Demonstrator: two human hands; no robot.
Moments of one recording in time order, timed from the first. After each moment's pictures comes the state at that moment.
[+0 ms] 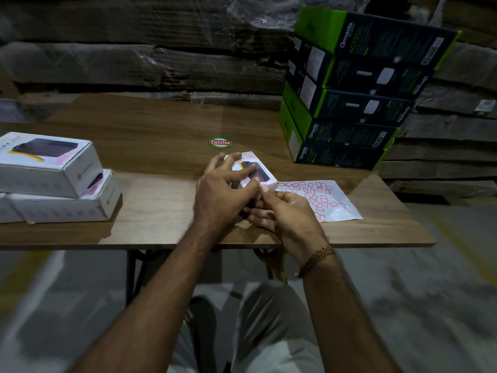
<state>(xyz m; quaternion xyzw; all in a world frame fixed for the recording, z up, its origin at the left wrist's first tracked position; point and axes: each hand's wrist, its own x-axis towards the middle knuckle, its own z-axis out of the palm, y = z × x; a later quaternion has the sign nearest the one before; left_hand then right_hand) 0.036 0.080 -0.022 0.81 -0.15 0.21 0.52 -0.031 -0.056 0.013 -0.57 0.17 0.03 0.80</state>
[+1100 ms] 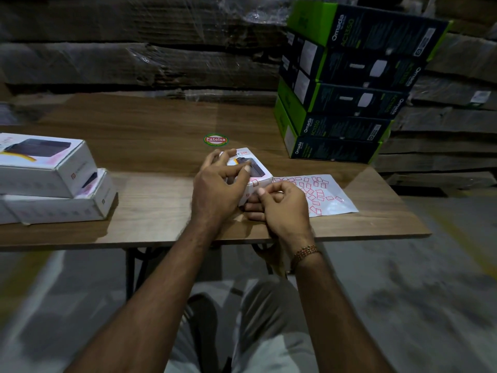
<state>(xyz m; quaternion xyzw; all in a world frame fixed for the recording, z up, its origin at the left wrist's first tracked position) 0.043 0.075 -0.026 0.80 -0.15 0.24 0.53 -0.024 -0.058 -0.009 -0.66 0.14 -0.08 0.73</state>
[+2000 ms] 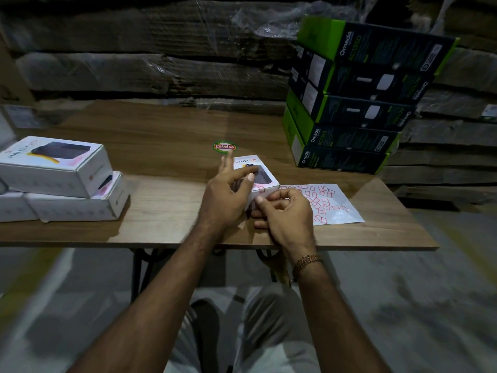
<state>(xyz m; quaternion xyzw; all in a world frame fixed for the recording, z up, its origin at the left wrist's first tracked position) 0.032 0.080 -0.021 0.80 -0.16 0.15 0.56 -0.022 -0.058 -0.019 -0.68 0.12 -0.13 0.71</state>
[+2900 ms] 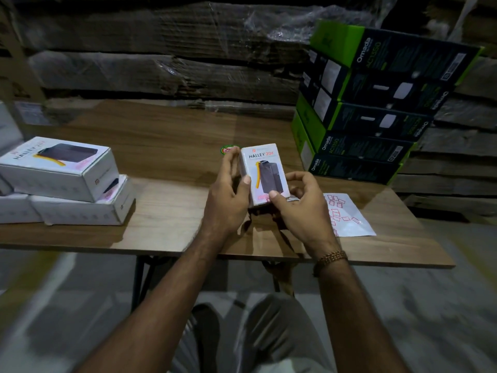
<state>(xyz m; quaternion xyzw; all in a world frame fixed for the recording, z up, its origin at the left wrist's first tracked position) 0.024 0.083 -0.011 0.73 -0.11 0.15 0.66 -0.005 -0.082 0.005 -0.82 0.05 -0.18 0.54</state>
